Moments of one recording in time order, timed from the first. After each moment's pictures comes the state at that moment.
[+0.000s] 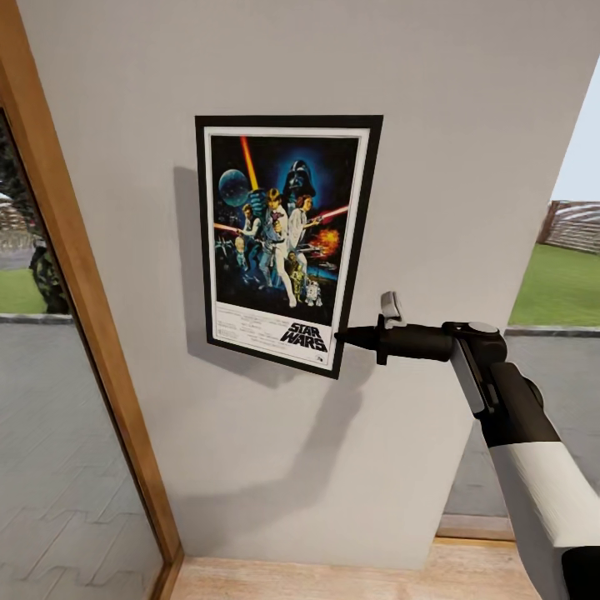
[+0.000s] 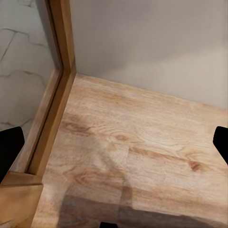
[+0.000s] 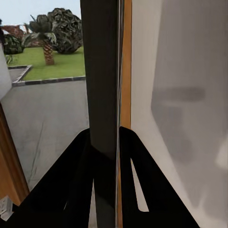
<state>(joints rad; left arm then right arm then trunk) 0.10 0.08 0.44 -0.75 -0.01 -0.12 -0.38 -0.88 -0.16 0.07 -1.29 -0.18 0.58 1.28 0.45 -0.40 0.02</state>
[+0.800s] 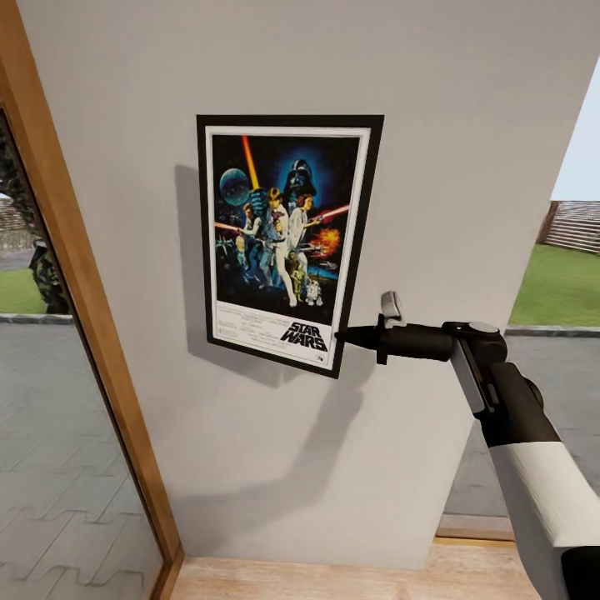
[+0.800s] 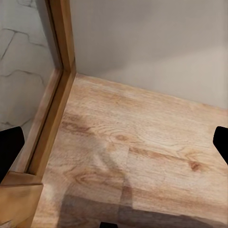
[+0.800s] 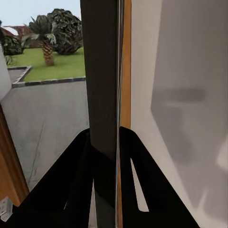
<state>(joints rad) 0.10 0.08 0.44 -0.75 -0.01 -0.12 -0.38 -0.88 -0.16 0.07 -1.29 -0.18 0.59 1.28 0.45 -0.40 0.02</state>
